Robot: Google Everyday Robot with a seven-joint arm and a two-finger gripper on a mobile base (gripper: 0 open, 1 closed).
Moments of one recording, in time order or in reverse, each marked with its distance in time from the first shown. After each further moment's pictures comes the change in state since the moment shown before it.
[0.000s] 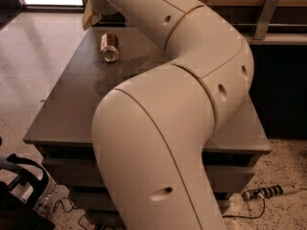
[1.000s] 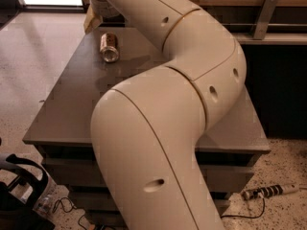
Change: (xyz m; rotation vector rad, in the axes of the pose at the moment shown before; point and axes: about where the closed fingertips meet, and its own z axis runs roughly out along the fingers) arm 0.010 -0.006 0.007 -0.002 0.065 -0.014
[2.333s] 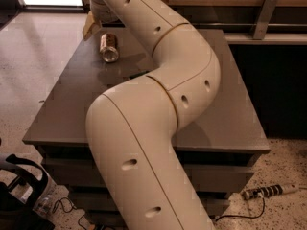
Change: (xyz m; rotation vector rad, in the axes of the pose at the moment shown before) arm 0.002 0.016 0.028 -0.081 0.095 -0.076
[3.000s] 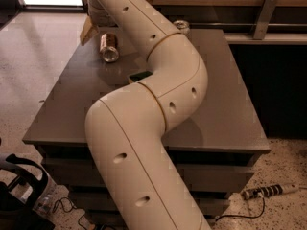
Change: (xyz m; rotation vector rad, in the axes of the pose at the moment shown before) arm -0.001 0.013 0.021 -0.054 0.036 -0.034
